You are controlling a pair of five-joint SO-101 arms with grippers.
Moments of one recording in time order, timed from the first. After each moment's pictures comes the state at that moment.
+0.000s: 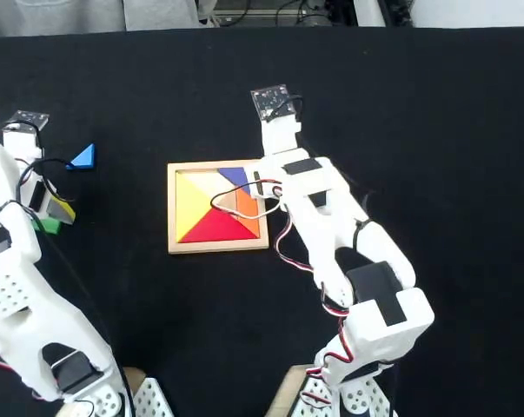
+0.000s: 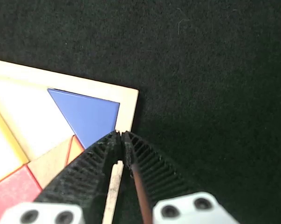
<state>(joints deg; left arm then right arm) -37.5 34.4 -9.1 68.5 -42.5 -15.9 10.0 26.9 32.7 -1.1</state>
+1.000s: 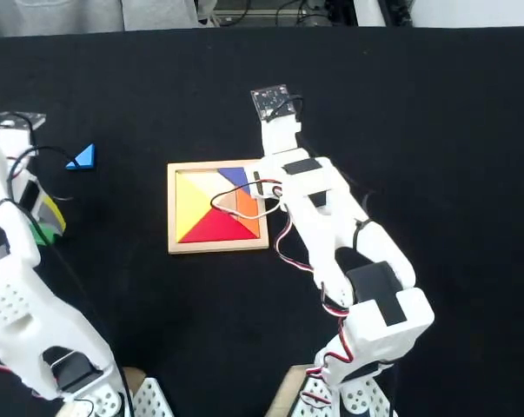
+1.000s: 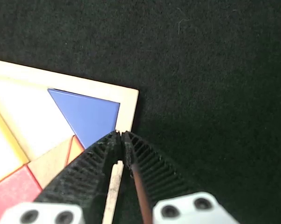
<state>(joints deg) -37.5 27.8 -14.1 89.0 -42.5 -15.9 10.0 26.9 32.7 -1.1</state>
